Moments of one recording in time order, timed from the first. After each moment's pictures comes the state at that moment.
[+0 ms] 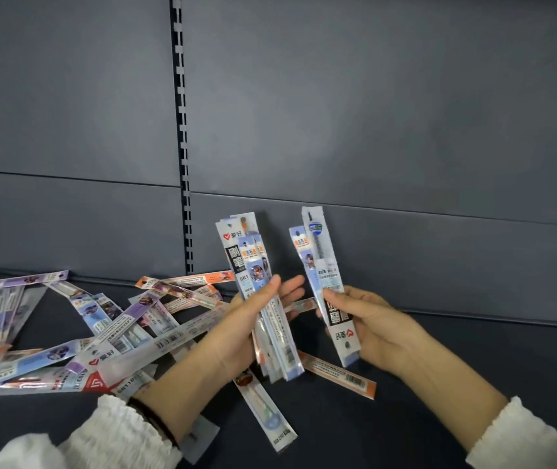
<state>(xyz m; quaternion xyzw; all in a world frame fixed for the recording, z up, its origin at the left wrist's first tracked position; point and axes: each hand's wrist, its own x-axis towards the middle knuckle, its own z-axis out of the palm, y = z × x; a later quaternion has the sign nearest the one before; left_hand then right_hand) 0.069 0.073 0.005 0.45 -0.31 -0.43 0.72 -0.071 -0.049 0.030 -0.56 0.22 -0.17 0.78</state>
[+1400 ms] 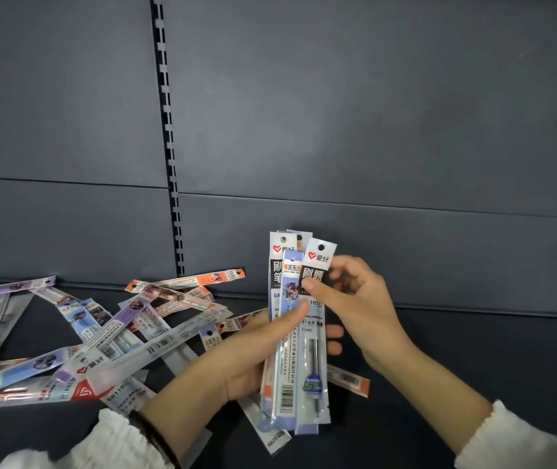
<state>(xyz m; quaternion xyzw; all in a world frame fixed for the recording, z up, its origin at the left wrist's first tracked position) 0.050 0.075 0.004 0.48 -0.38 -0.55 0.57 -0.064 -0.030 0.033 -0.72 0.20 -0.42 0.52</state>
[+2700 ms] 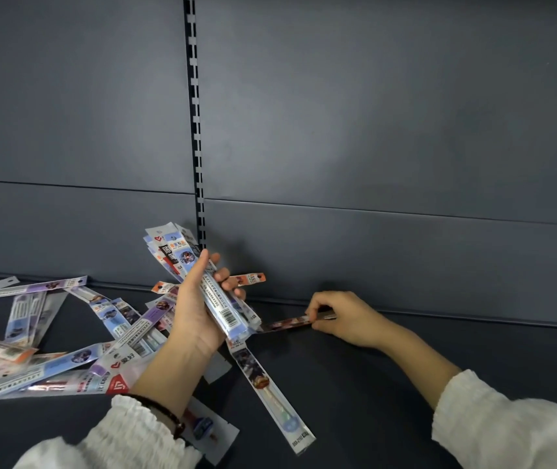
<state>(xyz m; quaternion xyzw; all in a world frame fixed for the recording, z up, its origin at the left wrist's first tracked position) 0.130 0.089 0.008 0.25 -0.13 -0.36 0.89 -0.018 -0.094 -0.005 -0.95 0.16 -0.11 0.23</state>
